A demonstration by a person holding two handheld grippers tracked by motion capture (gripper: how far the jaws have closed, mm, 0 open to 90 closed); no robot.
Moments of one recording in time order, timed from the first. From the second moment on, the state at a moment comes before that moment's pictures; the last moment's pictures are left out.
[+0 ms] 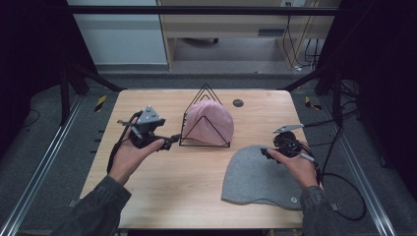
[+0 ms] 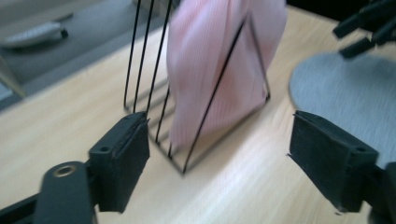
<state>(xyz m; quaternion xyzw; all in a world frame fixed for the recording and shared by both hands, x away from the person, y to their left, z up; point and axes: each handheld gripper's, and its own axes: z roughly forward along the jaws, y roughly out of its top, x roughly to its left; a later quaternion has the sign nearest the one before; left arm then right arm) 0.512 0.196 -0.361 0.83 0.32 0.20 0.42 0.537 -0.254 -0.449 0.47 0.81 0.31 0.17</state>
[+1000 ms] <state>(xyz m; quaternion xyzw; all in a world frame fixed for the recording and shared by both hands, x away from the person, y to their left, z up) 0.485 0.256 -0.458 0.84 0.39 0.18 0.34 0.526 -0.260 -0.479 0.47 0.81 0.32 0.17</state>
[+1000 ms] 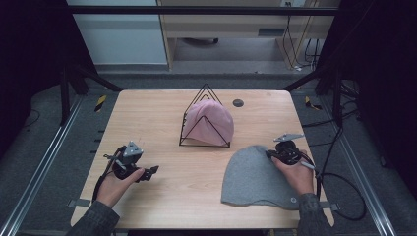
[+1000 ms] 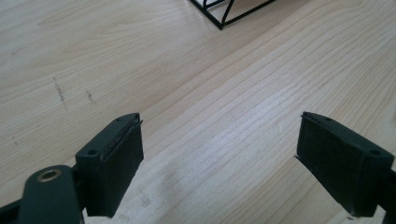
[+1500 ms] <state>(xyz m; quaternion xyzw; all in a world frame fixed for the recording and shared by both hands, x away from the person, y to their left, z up) 0.487 0.260 -0.462 0.84 0.40 0.16 0.34 0.502 -0.234 -0.451 0.41 0.81 0.36 0.20</state>
